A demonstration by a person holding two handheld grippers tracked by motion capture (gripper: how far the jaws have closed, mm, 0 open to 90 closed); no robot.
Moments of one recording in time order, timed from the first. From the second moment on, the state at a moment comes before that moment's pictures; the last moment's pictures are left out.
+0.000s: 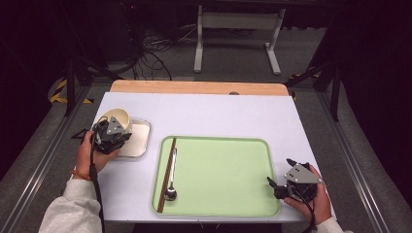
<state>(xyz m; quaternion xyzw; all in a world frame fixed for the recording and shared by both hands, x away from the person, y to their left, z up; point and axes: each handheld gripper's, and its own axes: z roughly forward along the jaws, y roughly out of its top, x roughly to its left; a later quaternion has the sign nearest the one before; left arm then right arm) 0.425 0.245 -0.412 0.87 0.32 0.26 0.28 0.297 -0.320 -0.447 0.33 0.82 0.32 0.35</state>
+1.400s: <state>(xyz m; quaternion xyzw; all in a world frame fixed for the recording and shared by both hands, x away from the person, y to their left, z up) 0.410 0.238 -0.386 0.86 0.31 0.27 0.31 0.297 -0.321 -0.447 0.33 0.82 0.32 0.35</state>
